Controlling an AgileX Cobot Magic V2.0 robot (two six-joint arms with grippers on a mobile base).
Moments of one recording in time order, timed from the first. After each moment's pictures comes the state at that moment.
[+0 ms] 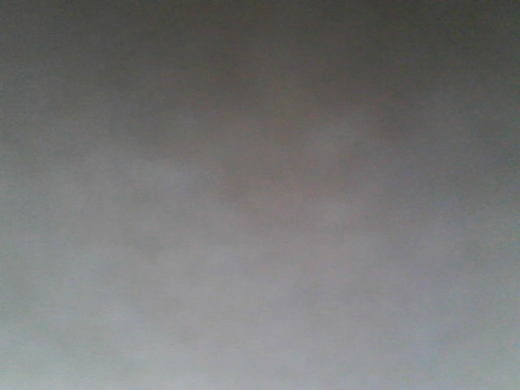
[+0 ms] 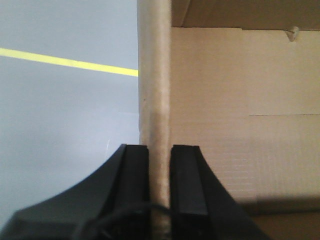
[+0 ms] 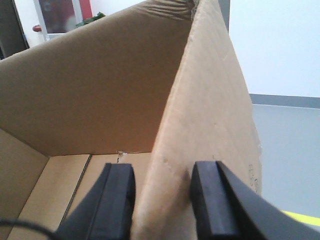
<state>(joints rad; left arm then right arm) -0.28 0.08 -0.49 -0.16 0.93 -0.18 0.00 0.09 -0.87 0.38 0.91 -0.10</state>
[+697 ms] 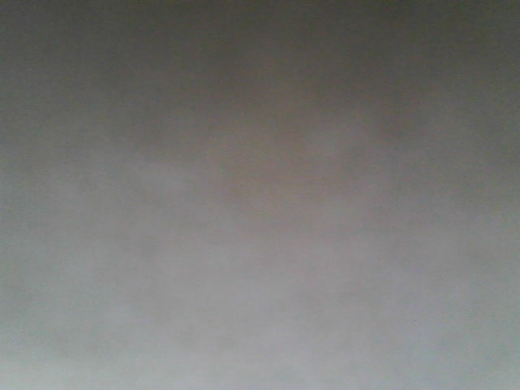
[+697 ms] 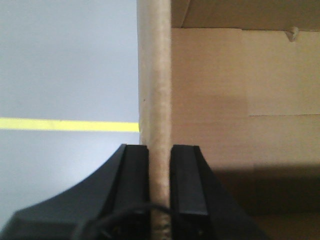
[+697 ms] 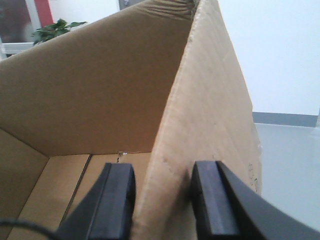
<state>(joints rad) -0.28 0.08 -0.49 -0.16 0.93 -0.18 0.00 0.09 -0.87 0.38 0.92 -0.10</state>
